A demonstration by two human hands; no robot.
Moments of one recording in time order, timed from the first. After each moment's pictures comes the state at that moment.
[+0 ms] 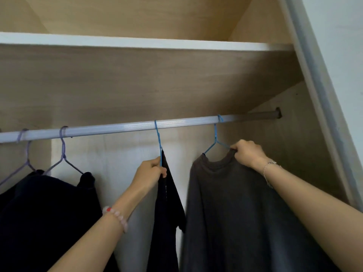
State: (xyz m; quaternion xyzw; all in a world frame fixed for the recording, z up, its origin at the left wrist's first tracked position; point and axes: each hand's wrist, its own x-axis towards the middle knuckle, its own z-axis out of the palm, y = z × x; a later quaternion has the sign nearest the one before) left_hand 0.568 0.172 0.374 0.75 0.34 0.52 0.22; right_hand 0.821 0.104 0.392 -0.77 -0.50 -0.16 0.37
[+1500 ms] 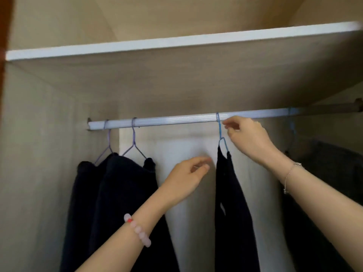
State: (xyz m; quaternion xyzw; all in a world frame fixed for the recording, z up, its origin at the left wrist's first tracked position) left_hand 0.502 0.110 0.352 0.81 0.31 0.48 0.13; right_hand 0.666 0.082 0.416 -0.55 -0.61 -0.18 0.53
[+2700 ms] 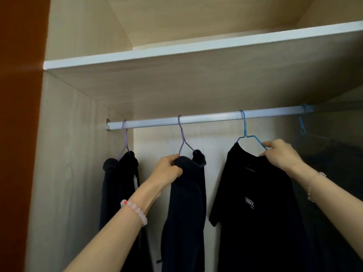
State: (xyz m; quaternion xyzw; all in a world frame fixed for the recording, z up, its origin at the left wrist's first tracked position) left_hand 0.431 0.119 0.361 0.70 0.41 0.53 0.25; right_hand 0.704 0.097 0.385 -0.66 -0.56 0.02 0.50
